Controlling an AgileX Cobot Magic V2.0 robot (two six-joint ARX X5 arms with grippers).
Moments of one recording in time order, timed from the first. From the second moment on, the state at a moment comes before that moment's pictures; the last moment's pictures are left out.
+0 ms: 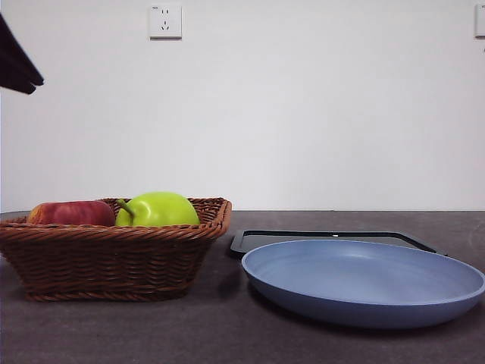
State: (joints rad) left arm -0.08 0.91 0.78 -0.60 0.59 -0.12; right arm 0.05 1.07 0.72 -0.79 -0.42 0.13
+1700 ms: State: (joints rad) left arm -0.11 0.91 0.78 -0.58 0.55 -0.16; right arm 0.11 1.38 0.72 -0.52 -0.42 0.19
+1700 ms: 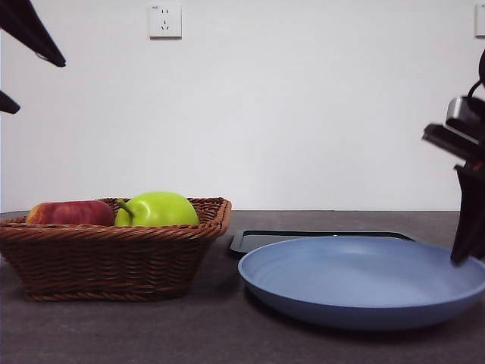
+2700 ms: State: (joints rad) left arm -0.38 1.57 1.24 -0.64 0.21 -0.19; right arm 0.05 1.00 0.72 -0.71 -0.46 0.21
